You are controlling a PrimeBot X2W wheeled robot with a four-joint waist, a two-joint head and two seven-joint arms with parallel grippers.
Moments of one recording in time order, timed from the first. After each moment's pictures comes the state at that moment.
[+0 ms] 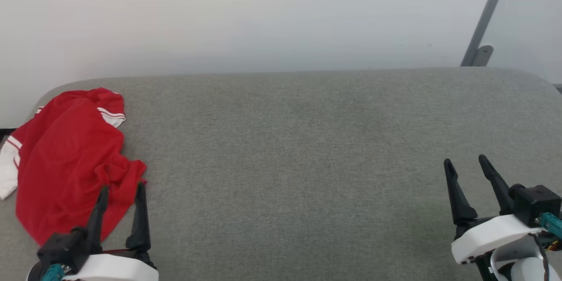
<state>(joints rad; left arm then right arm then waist) 0.04 0.16 0.01 0.12 -0.31 -0.08 -0.26 -0.07 -0.21 0.01 0.22 0.27 0.13 -0.18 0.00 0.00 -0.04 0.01</state>
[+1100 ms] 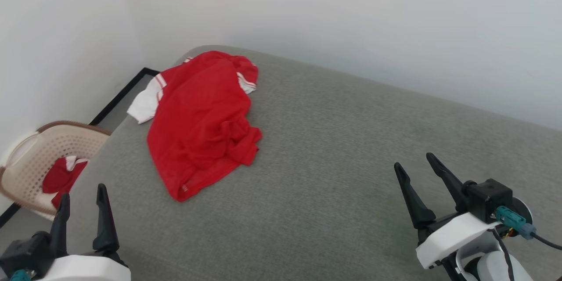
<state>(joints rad) 0.07 0.19 0.09 0.09 -0.37 0.00 -0.22 -0.11 -0.23 0.21 0.20 0.32 0.13 -0.15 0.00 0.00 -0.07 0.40</state>
